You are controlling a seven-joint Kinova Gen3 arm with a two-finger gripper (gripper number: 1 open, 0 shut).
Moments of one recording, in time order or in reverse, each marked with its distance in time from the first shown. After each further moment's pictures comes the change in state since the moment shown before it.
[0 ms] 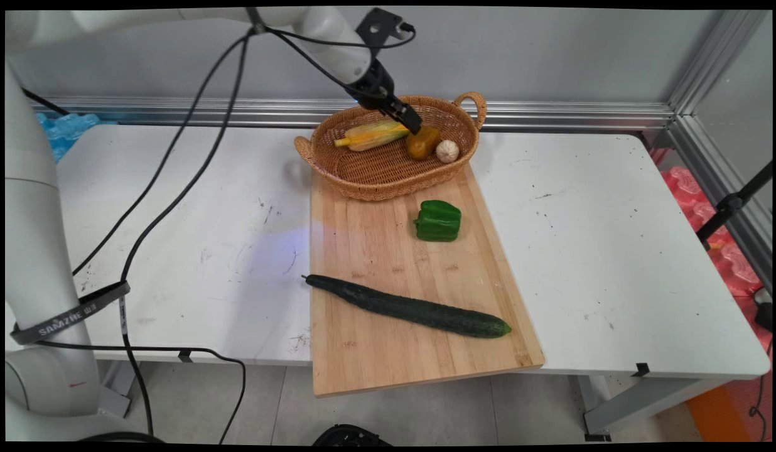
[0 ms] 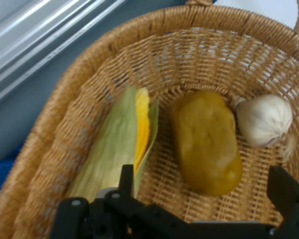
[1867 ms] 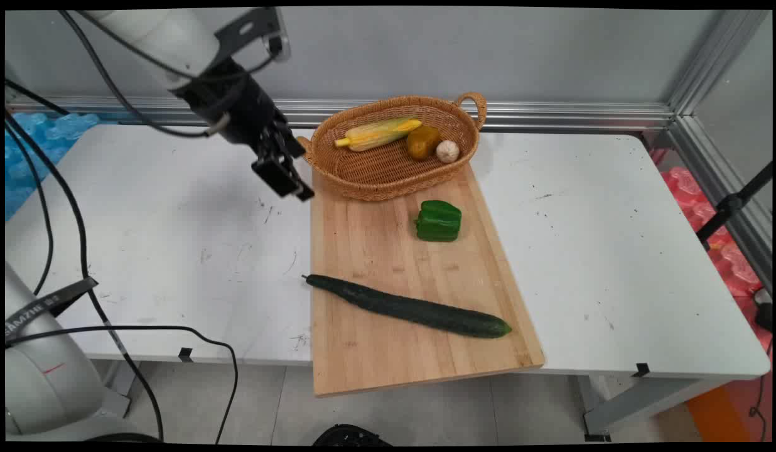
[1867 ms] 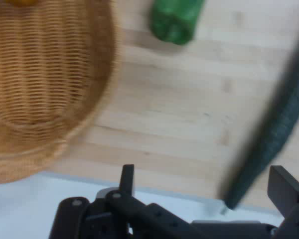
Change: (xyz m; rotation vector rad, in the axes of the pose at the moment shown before) arm -0.132 0.052 -0.237 -0.197 -0.168 0.424
